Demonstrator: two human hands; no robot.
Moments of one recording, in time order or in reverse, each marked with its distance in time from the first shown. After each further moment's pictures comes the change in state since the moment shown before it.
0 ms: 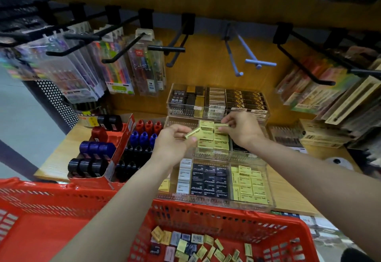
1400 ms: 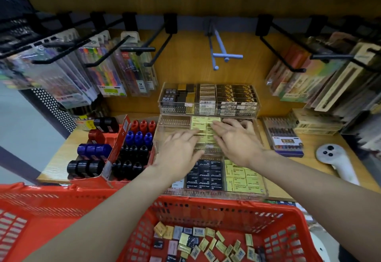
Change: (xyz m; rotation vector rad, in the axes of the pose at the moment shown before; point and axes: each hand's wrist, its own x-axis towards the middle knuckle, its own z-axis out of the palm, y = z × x) left_hand -0.002 -0.025 0.025 1.089 -0.166 0.642; right_hand -0.035 0.040 0.016 -0.589 -0.089 -0.368
